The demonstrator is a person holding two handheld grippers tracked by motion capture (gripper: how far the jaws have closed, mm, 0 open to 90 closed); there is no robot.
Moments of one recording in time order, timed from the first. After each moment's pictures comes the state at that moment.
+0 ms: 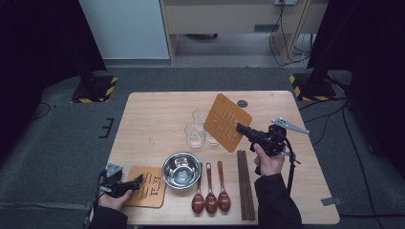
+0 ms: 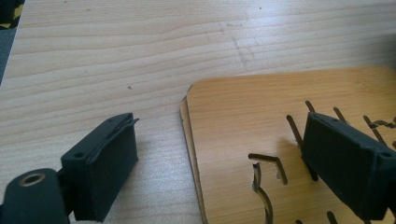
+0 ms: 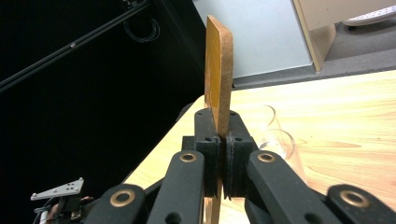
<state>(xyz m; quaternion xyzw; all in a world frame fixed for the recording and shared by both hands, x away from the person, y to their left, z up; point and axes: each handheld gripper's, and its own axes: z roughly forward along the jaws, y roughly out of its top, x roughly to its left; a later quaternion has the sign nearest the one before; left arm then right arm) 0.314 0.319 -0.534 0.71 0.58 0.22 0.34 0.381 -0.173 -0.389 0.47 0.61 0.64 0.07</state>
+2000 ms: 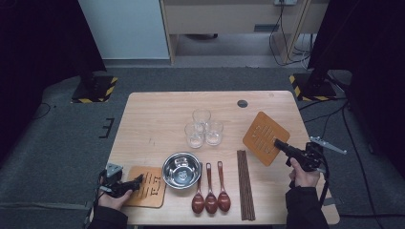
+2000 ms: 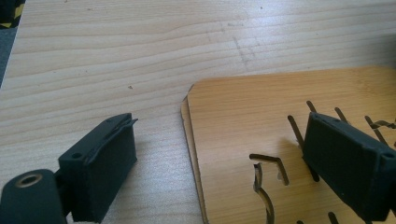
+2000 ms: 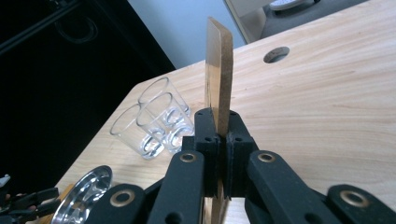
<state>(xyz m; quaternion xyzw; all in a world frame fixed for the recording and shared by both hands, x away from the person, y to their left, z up) 0.314 0.319 -0.535 0.71 0.58 0.22 0.34 0.363 -0.282 -0.447 0.56 0.58 0.58 0.09</state>
